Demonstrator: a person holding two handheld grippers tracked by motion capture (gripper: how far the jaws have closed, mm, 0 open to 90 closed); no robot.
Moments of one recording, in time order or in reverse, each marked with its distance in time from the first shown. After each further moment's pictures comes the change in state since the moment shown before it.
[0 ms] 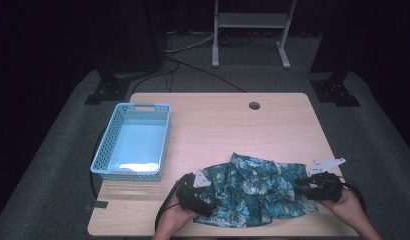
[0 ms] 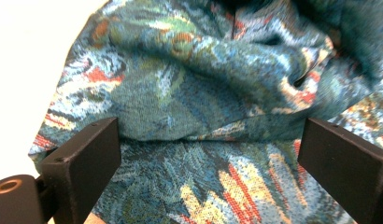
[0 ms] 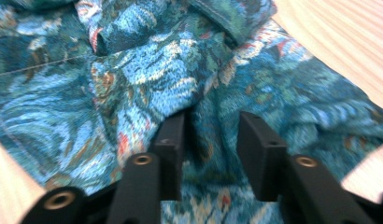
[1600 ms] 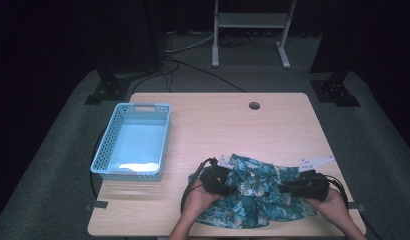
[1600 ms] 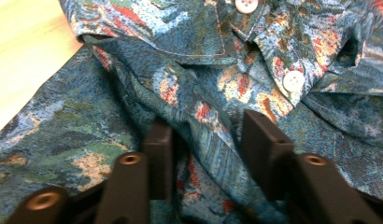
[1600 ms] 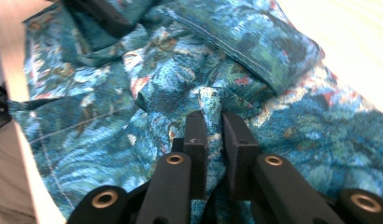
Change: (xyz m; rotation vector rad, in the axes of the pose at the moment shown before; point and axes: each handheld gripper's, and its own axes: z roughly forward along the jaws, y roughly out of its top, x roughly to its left) left arm -0.002 0.062 0.043 0.060 -0.164 -0.050; right arm 0.016 0.019 0.019 -0.069 0.149 0.075
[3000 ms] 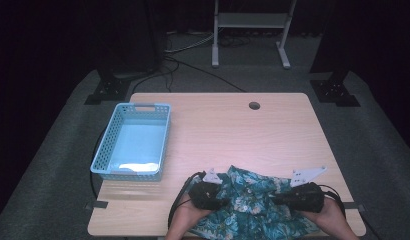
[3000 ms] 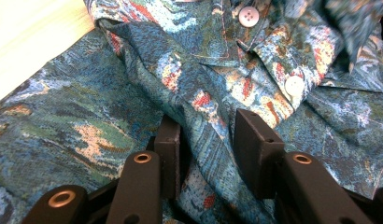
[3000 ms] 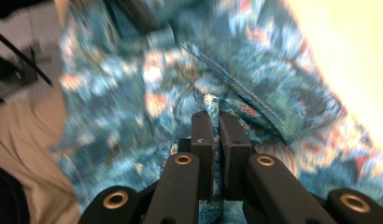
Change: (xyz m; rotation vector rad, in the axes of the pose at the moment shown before) left arm -0.014 -0.043 -0.022 -0.061 -0.060 -0.012; right arm 0.051 0.008 -0.003 0.020 0.053 -0.144
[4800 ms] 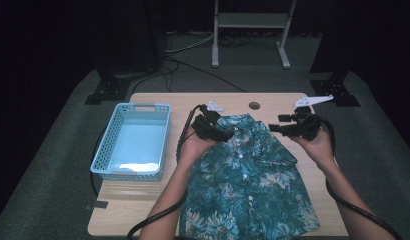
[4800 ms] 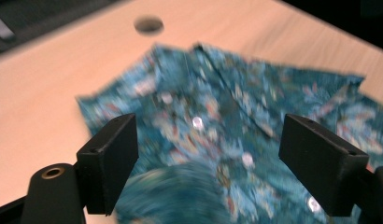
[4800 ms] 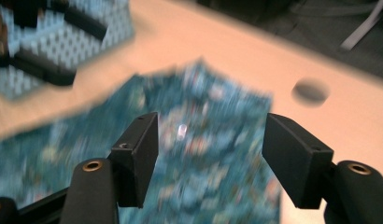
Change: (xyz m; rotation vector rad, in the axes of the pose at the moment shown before) left arm 0.090 0.142 -0.028 -0.118 0.250 0.014; right arm -0.128 0.115 -0.027 -0.201 -0.257 0.149
